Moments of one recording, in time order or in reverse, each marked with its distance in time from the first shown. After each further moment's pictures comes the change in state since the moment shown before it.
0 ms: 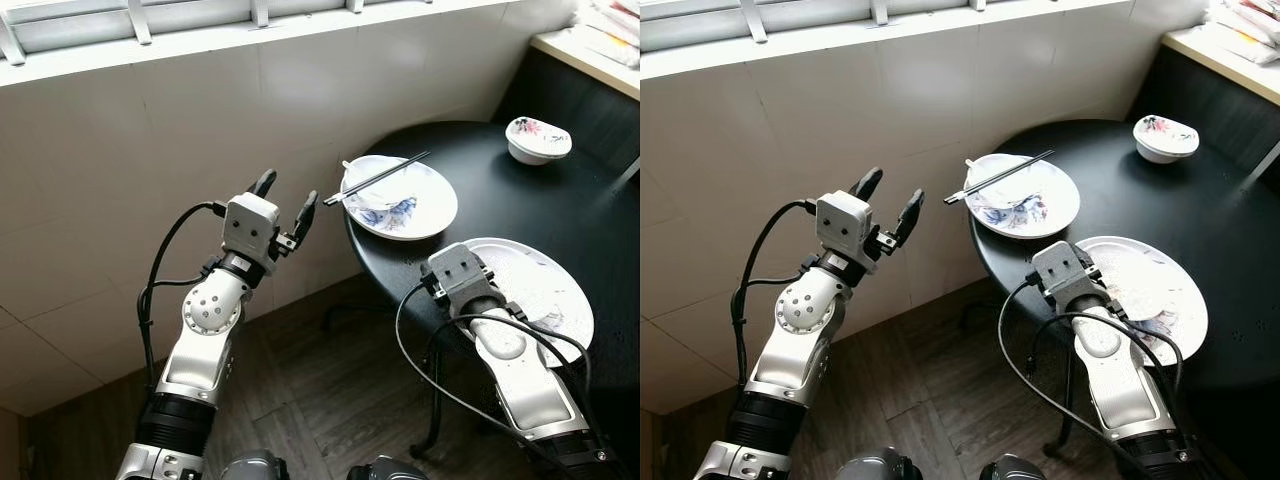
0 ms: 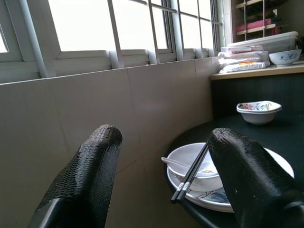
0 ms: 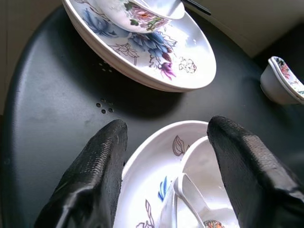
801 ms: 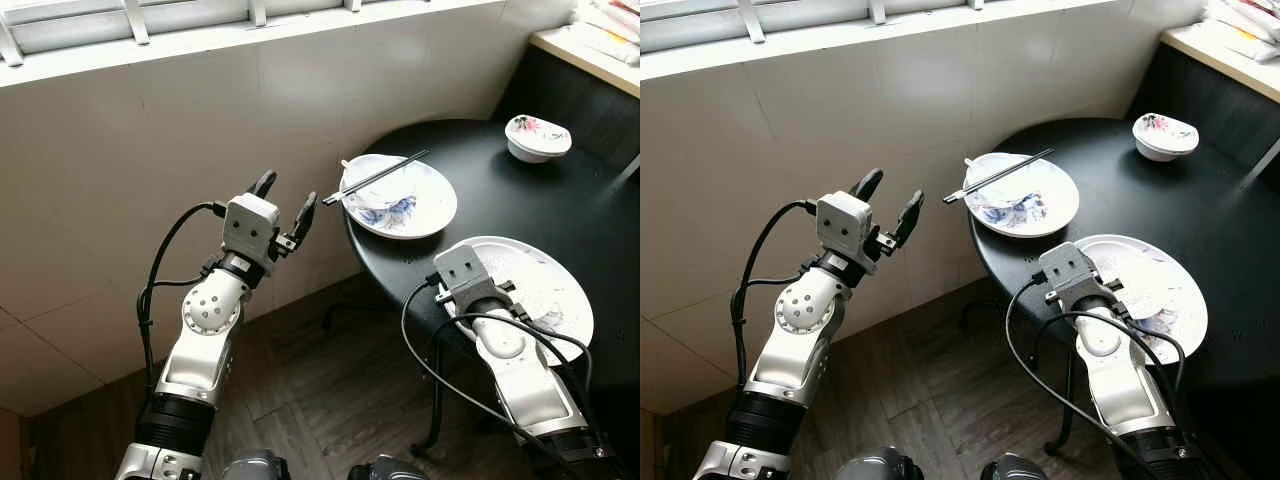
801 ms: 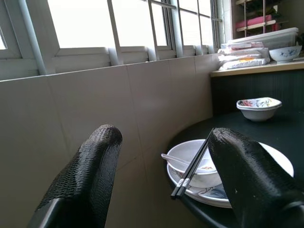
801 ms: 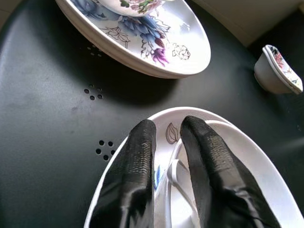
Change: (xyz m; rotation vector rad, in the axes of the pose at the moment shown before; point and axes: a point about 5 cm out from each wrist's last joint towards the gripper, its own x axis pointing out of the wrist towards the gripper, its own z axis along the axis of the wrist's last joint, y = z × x) left arm 0.000 0.000 -0.002 0.000 0.010 -0.003; right arm 0.003 -0.001 -0.006 -0.015 0.043 -0.036
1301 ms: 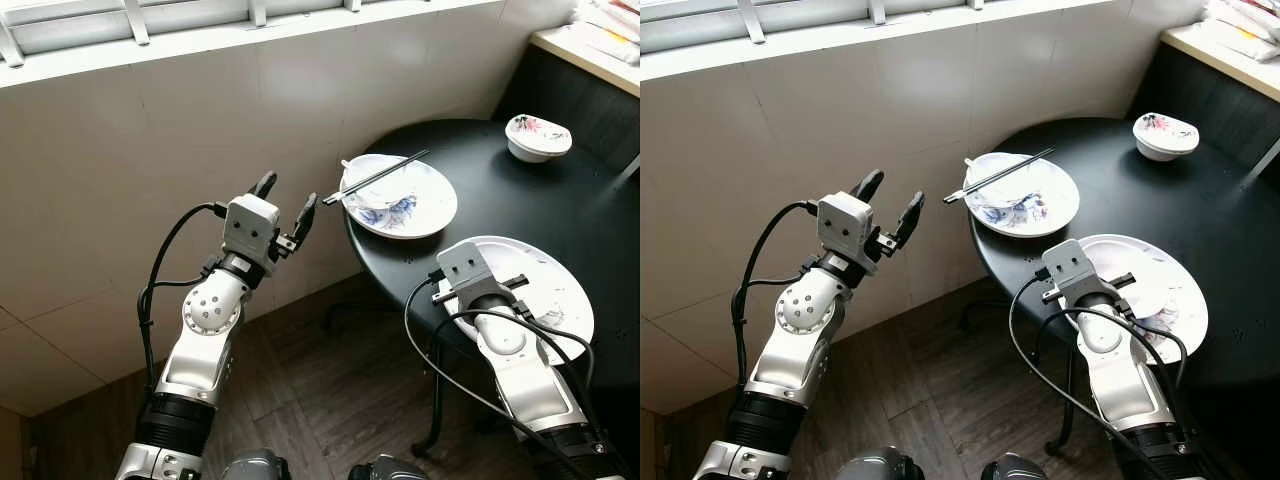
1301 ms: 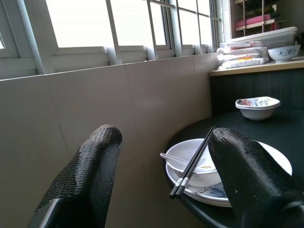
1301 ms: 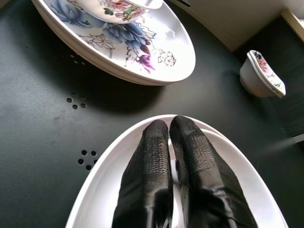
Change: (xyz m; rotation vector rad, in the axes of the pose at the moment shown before) left arm 0.000 -0.001 -0.001 -0.001 0.003 -0.004; right arm 0.002 -0.005 0.004 -0.013 -0.014 -0.048
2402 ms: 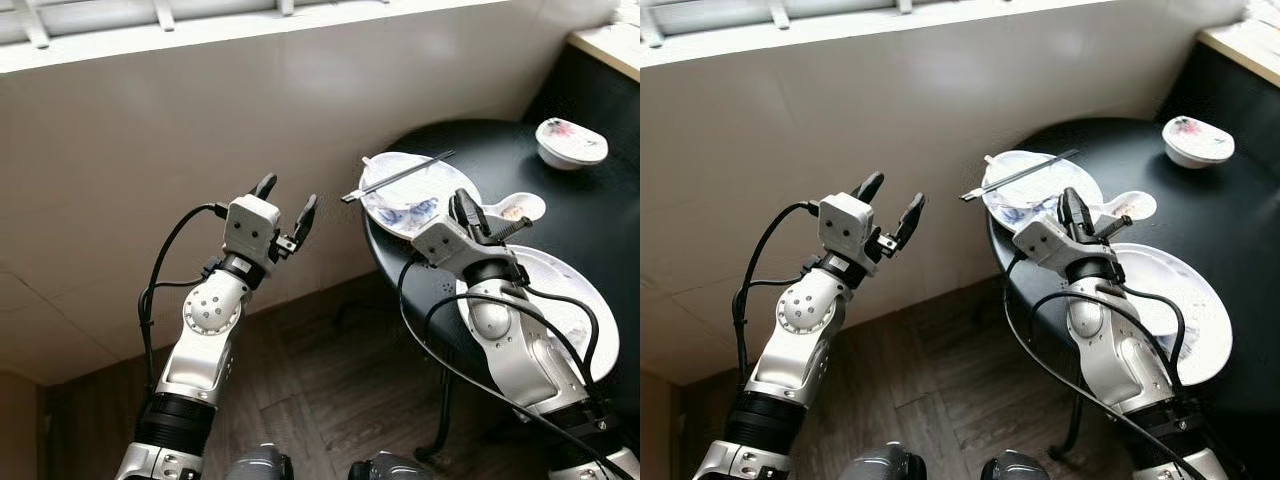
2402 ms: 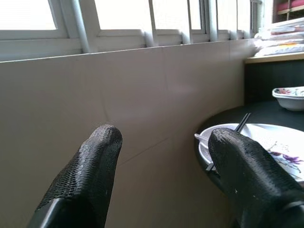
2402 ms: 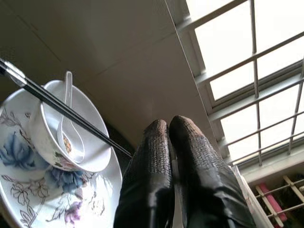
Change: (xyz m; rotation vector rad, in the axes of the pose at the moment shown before) left arm 0.000 -0.001 -0.002 -0.013 0.008 0.006; right arm -0.001 -0.017 0.066 -0.427 -0.393 -0.273
